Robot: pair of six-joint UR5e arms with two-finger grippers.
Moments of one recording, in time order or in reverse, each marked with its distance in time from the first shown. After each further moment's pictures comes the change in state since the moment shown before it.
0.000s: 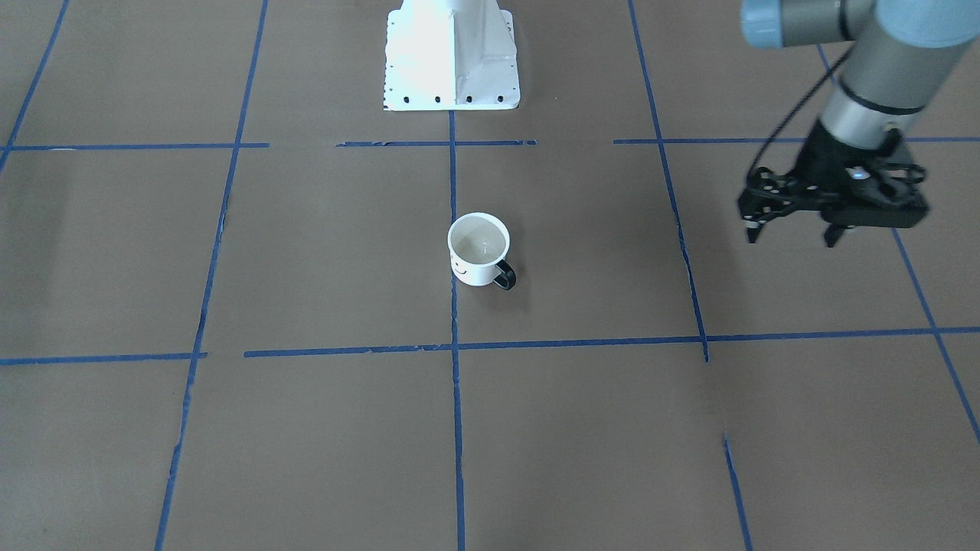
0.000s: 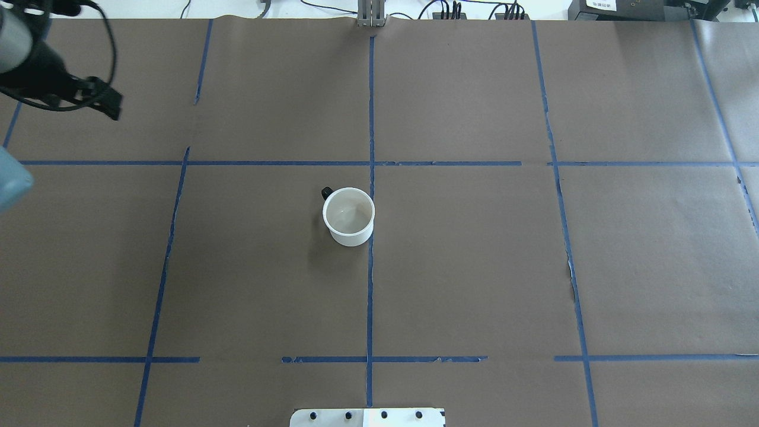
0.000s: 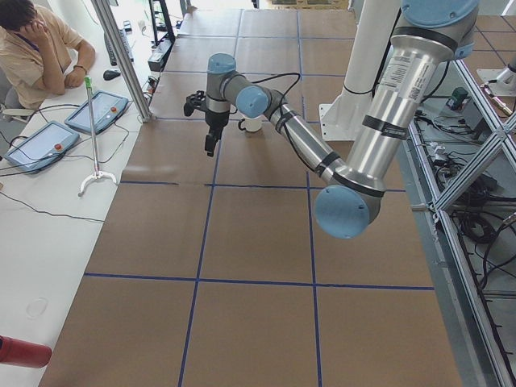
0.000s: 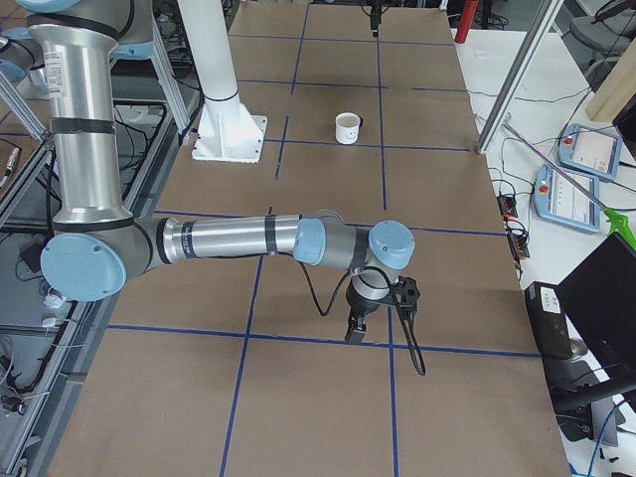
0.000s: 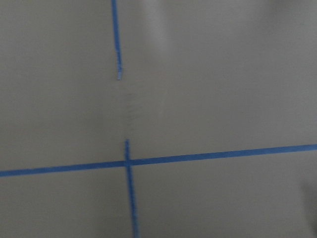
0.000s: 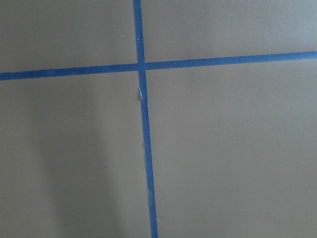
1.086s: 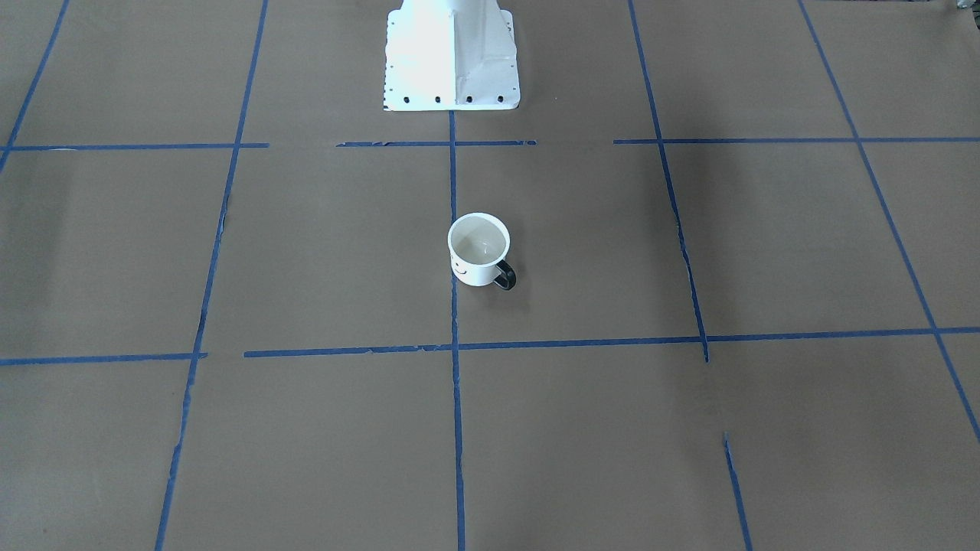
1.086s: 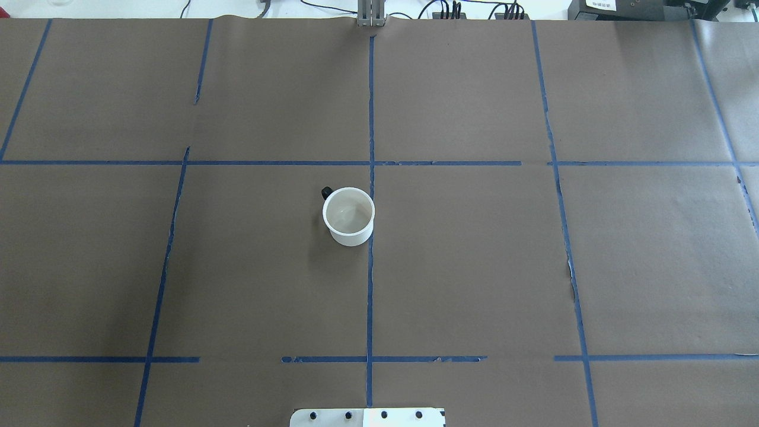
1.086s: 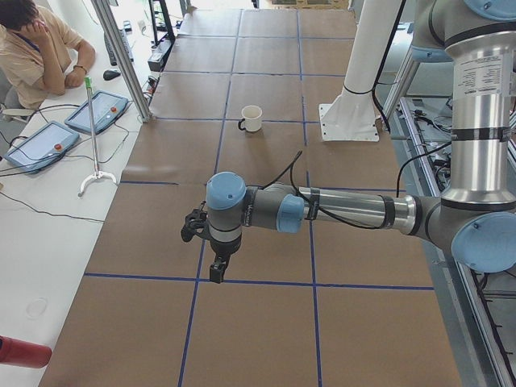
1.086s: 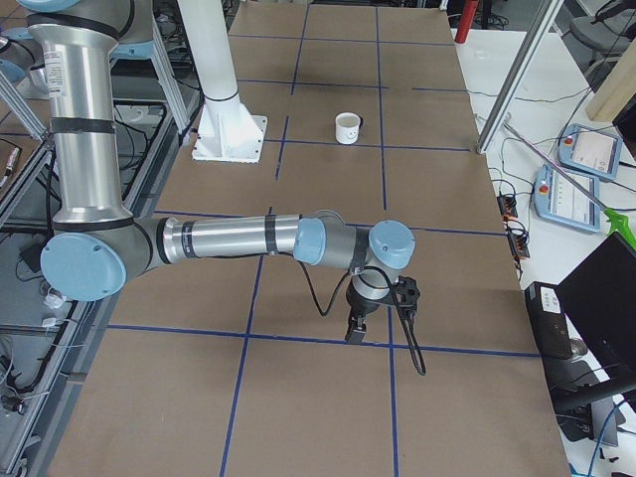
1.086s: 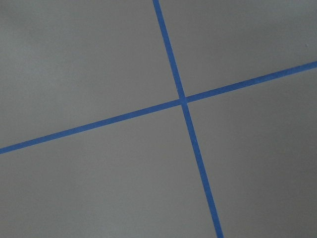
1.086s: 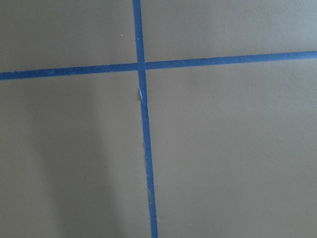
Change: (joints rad) left arm -0.417 0.387 0.221 -0.210 -0.164 0.590; right arm 0.000 0.000 0.000 0.000 0.000 0.000
